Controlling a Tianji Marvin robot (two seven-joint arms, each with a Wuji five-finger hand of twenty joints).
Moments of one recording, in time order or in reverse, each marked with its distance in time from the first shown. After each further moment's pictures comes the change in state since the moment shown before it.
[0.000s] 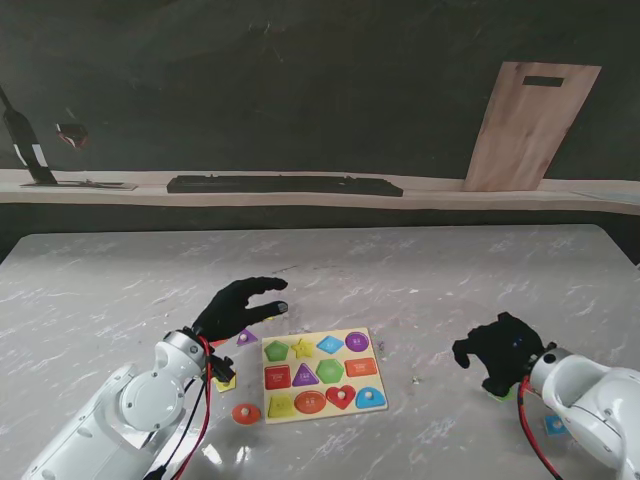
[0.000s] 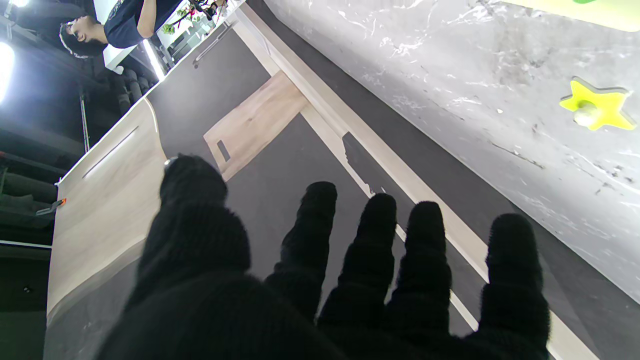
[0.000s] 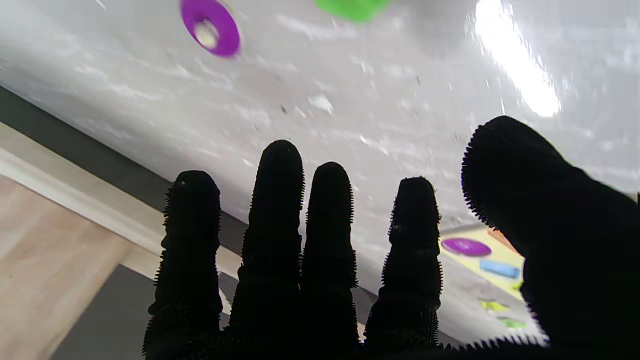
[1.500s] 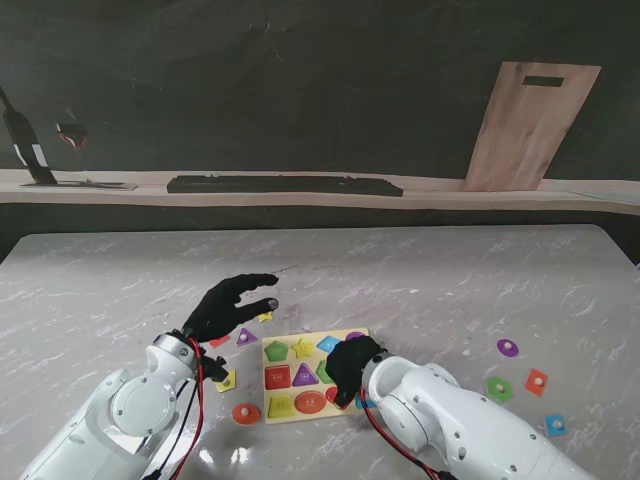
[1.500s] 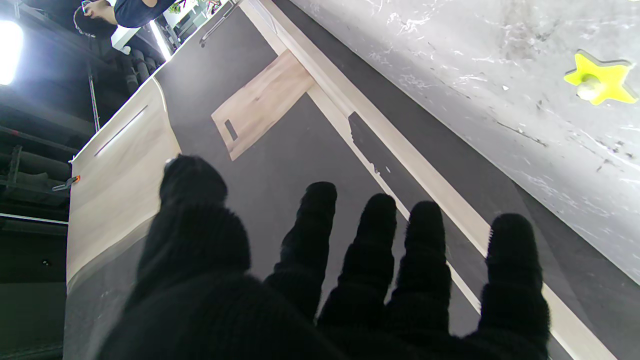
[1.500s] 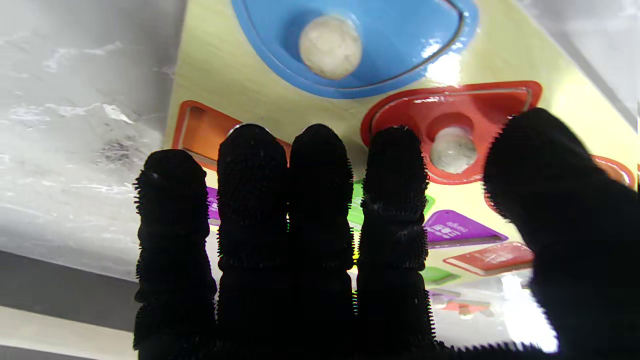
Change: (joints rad) left arm 0.036 -0.005 -0.046 -0.010 -0.007 -0.051 0.032; right arm 0.565 -0.029 -1.010 0.249 0.380 0.625 0.071; left_hand 0.000 0.000 0.000 0.000 0.000 0.000 0.000 0.000 0.000 0.000 0.000 0.000 0.000 -0.001 0.000 0.000 0.000 0.000 0.000 0.000; right_hand -0.023 0.021 -0.070 -0.113 0.508 0.242 0.180 -0.141 0.491 0.113 0.082 -0.037 0.350 0.135 0.239 0.042 0.249 0.117 0.181 -0.012
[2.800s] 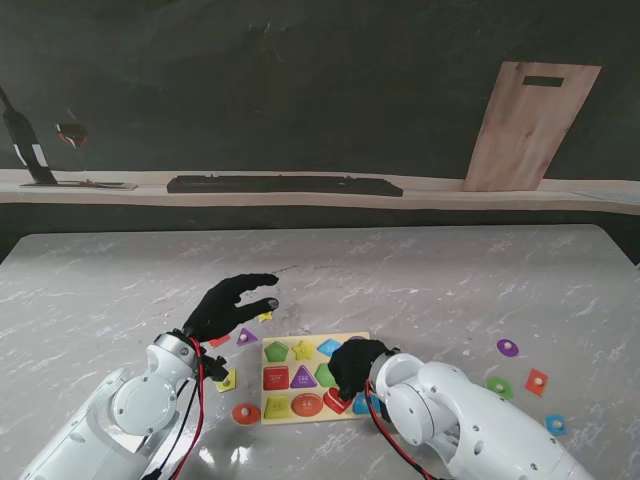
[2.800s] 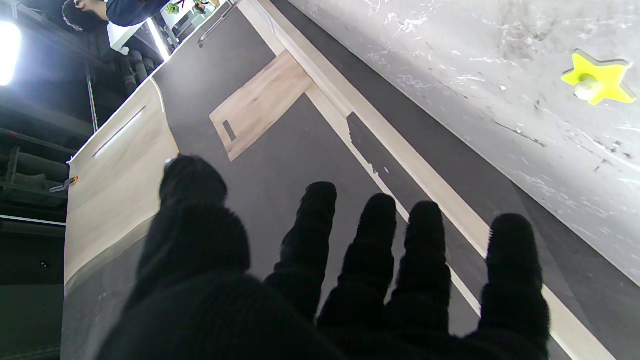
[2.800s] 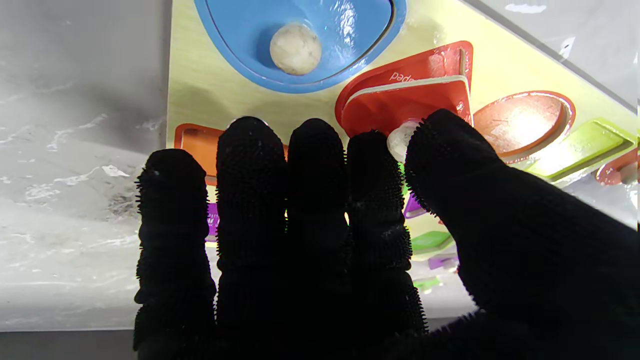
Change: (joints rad) left arm -0.006 0.000 0.004 0.007 0.001 0.002 0.001; right arm -0.070 0.003 0.110 -0.080 0.195 0.066 0.077; left_hand 0.000 0.000 0.000 0.000 0.000 0.000 0.000 0.000 0.000 0.000 0.000 0.000 0.000 0.000 0.000 0.000 0.000 0.000 0.000 0.000; right_hand 0.241 0.027 0.034 -0.074 -0.077 0.123 0.013 -0.189 0.000 0.008 -0.043 -0.078 0.000 0.004 -0.049 -0.014 -0.021 -0.002 -0.027 -0.012
